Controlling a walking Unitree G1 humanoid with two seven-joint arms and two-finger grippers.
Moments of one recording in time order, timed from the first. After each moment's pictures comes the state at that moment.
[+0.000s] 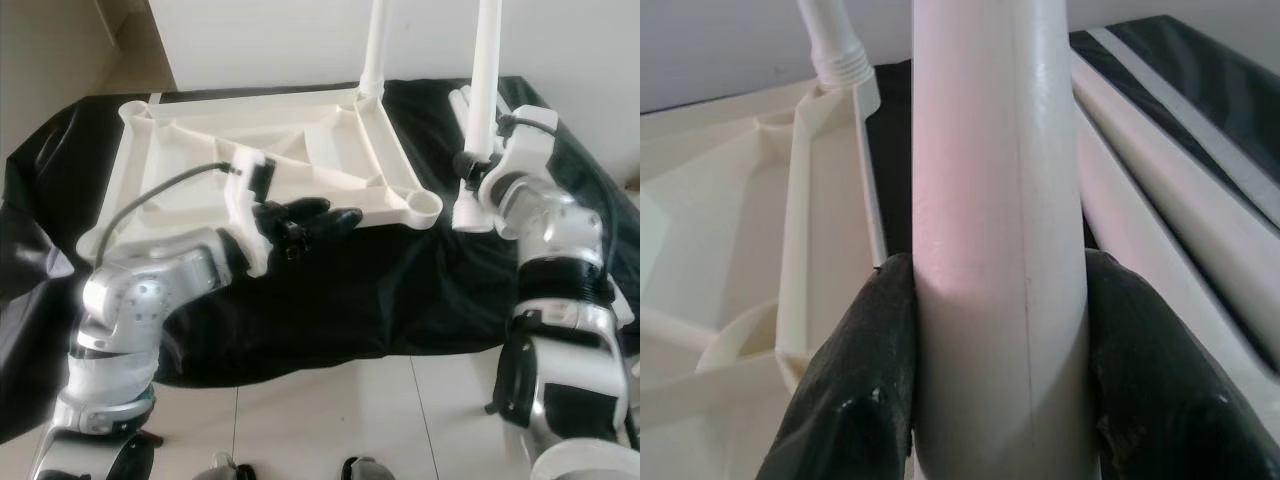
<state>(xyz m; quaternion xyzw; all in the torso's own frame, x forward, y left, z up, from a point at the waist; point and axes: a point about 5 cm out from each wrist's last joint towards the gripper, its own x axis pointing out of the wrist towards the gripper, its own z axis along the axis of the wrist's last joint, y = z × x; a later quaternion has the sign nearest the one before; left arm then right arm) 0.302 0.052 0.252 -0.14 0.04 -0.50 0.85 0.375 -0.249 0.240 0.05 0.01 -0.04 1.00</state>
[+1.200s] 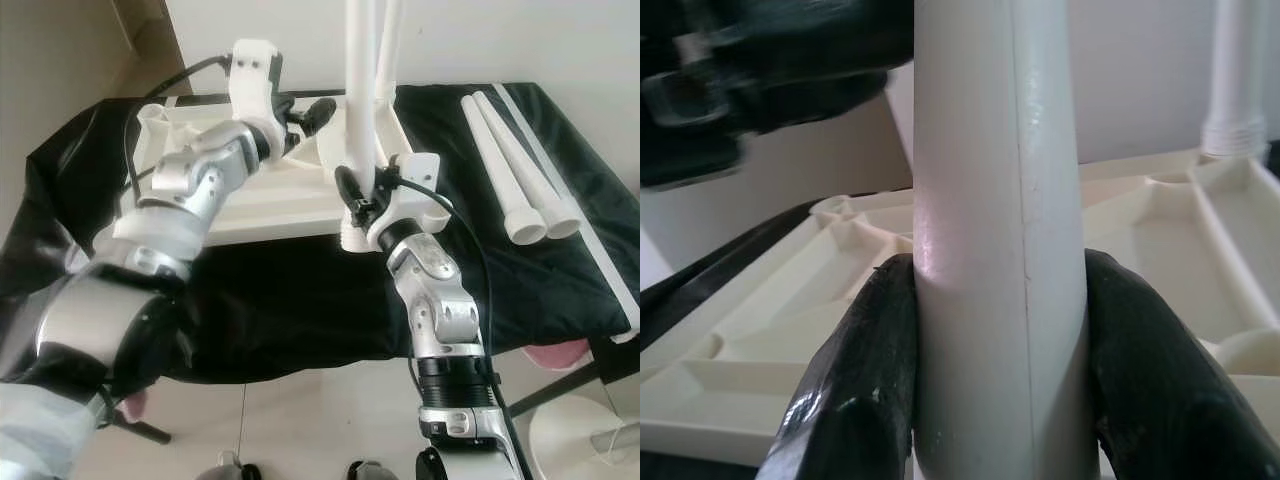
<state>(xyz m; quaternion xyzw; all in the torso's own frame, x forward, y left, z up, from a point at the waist) 0.403 0.025 0.311 -0.06 -0.04 -0.32 0.95 0.330 -0.123 0.224 0.09 -0.12 0.20 0.97</state>
